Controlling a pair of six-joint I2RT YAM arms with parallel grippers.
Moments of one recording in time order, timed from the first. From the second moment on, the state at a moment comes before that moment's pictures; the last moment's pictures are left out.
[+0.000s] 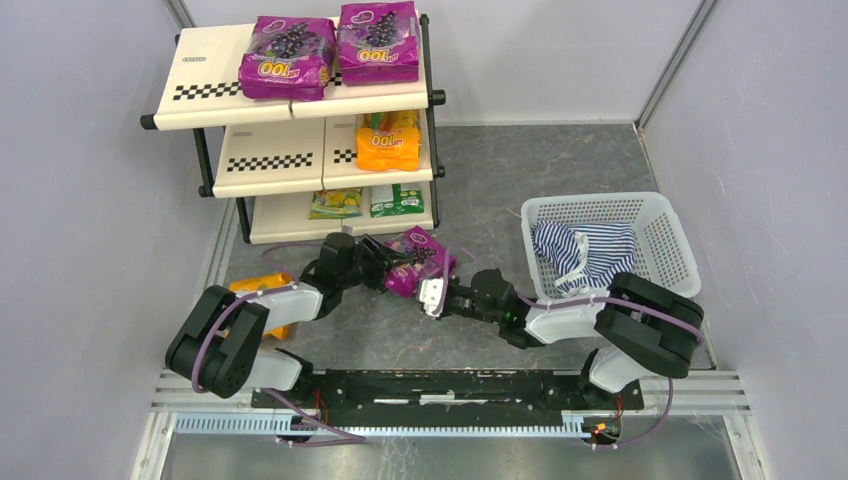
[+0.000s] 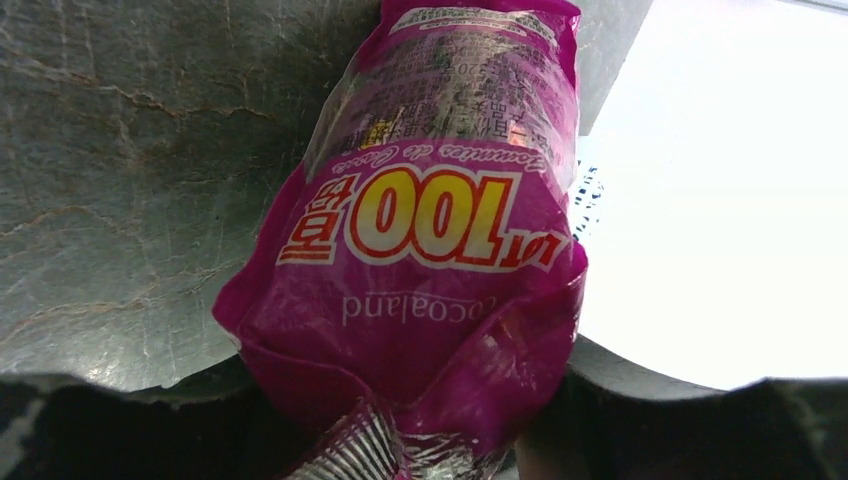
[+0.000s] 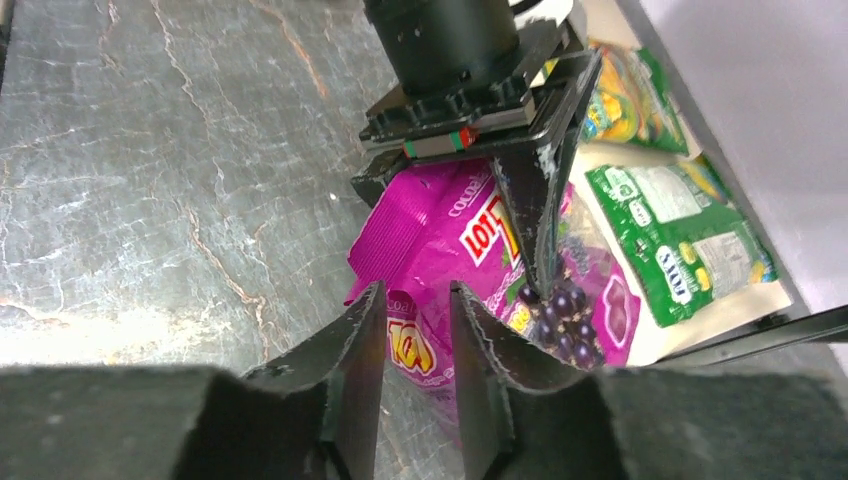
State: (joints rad) left arm -0.42 1.36 0.38 0.40 0.30 -1.37; right arm 1.05 1.54 0.47 0.89 -0.18 -0.52
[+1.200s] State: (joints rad) left arm -0.42 0.76 0.83 -0.24 0.36 -1.34; right arm 0.97 0.59 0.29 0.43 0.36 -0.36
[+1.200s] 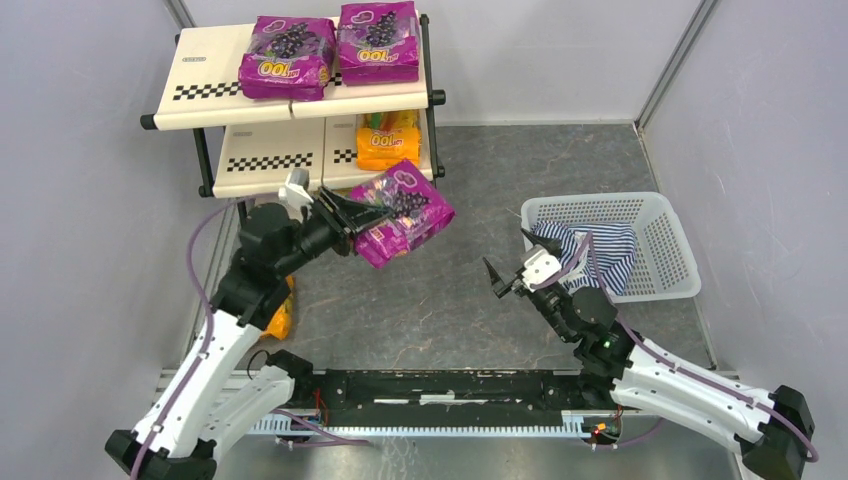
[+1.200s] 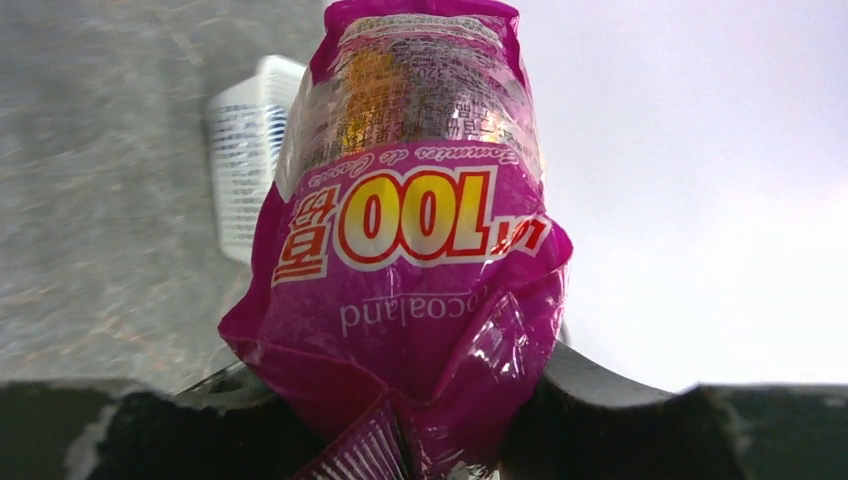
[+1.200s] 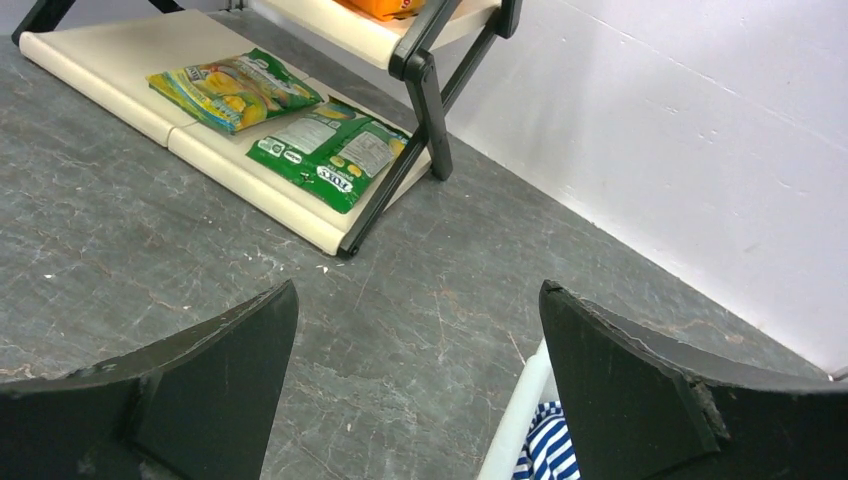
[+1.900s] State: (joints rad) left arm -0.39 1.34 2.20 -0.54 0.21 -0.98; right arm 0.97 0.45 0.29 0.24 0.37 -0.35
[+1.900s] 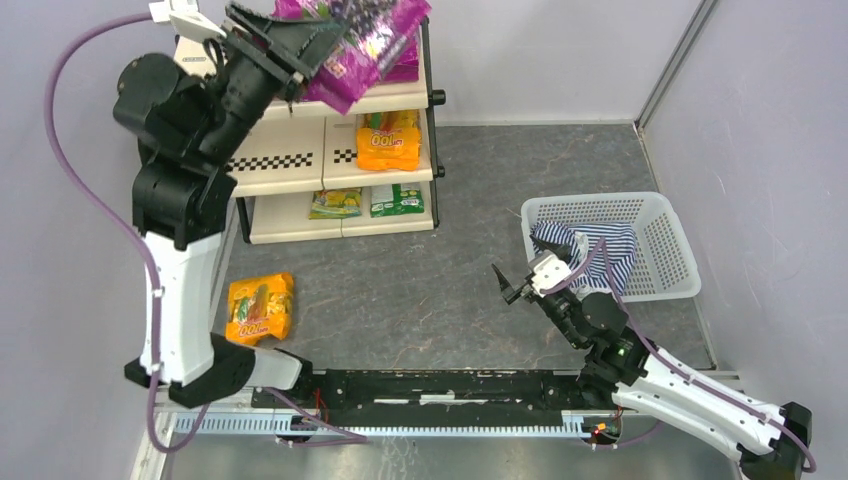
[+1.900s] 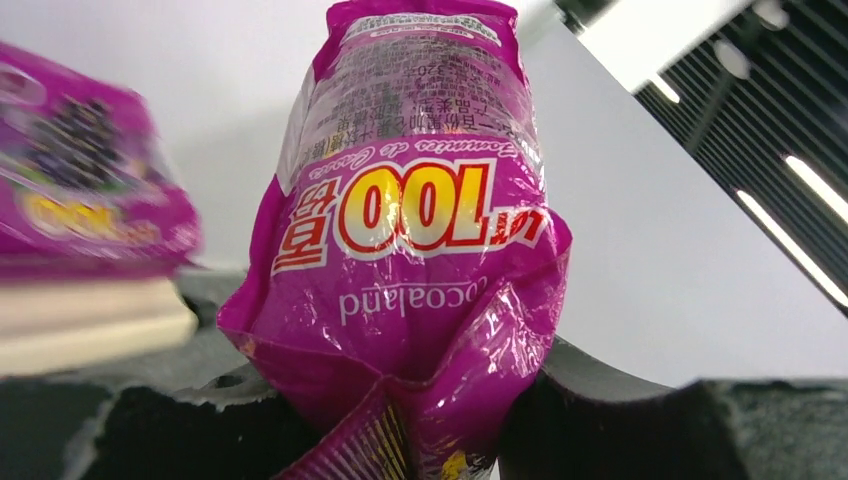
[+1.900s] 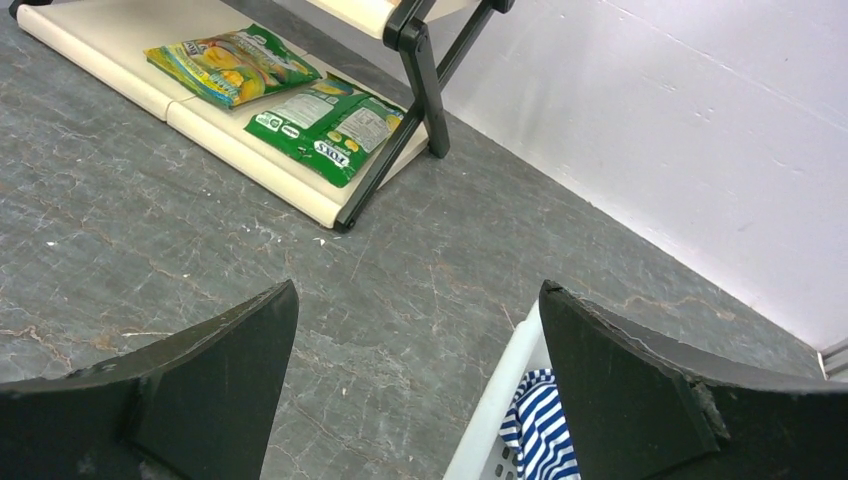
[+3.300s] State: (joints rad) left arm 0.54 1.47 1.84 -0.34 0.43 -1.25; right arm 0.97 0.58 0.29 0.29 0.33 -0.32
